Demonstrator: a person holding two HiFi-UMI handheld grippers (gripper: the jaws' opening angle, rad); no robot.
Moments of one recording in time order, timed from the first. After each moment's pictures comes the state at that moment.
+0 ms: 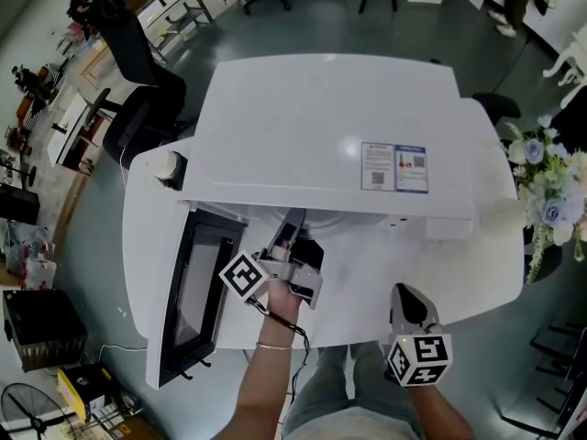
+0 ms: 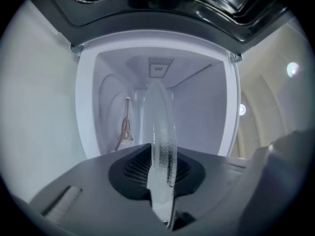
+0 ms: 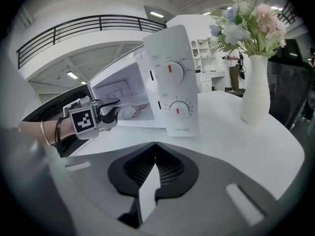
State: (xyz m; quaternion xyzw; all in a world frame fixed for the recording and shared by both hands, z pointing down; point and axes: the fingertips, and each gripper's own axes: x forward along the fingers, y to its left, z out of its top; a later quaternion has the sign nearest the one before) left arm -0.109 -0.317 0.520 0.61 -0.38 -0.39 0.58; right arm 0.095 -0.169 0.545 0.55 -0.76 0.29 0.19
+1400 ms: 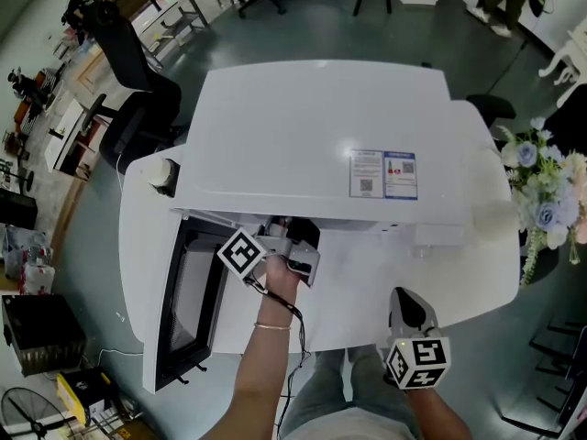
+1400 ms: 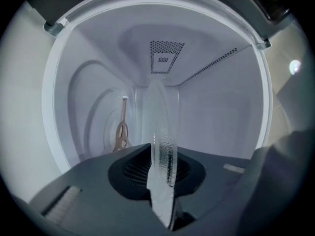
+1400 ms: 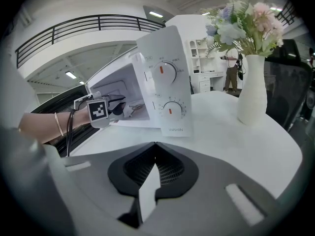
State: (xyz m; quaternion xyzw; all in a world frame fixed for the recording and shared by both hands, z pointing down) left arm -0.104 -0.366 0.525 0.60 -0.39 -0.40 0.58; right arm 0.108 -0.169 0.546 0.55 -0.76 0.29 0.19
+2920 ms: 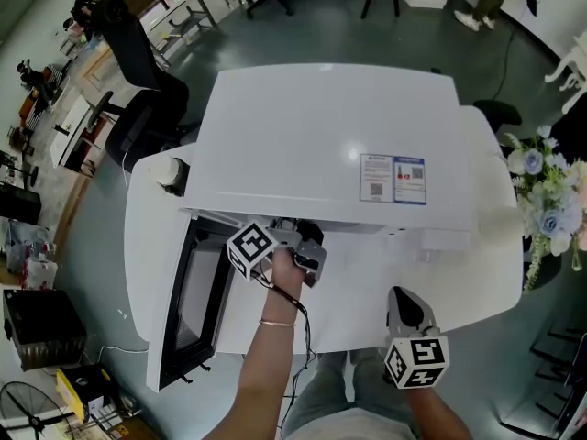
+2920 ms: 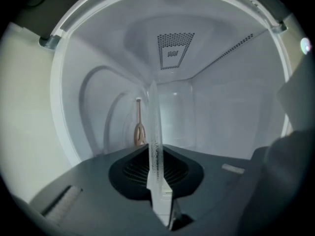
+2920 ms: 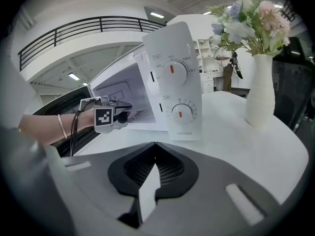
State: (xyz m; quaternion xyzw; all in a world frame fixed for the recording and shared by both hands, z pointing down) left arm -0.108 -0.370 0.555 0.59 -0.44 -0.31 0.60; right arm 0.090 -0.178 0.543 0.54 -0.77 0.29 0.18
